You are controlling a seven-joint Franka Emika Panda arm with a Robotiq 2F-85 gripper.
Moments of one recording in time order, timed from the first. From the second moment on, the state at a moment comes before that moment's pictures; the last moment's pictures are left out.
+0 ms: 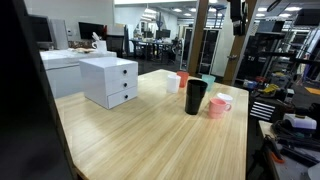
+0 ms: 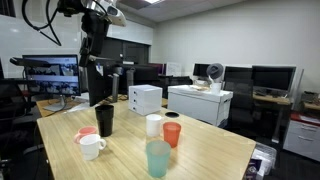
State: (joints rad) arm -0.14 -0.37 -0.18 -2.20 -0.11 1.55 -0.06
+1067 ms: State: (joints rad) arm -0.14 -0.36 -0.18 -2.32 -0.11 1.83 -0.13
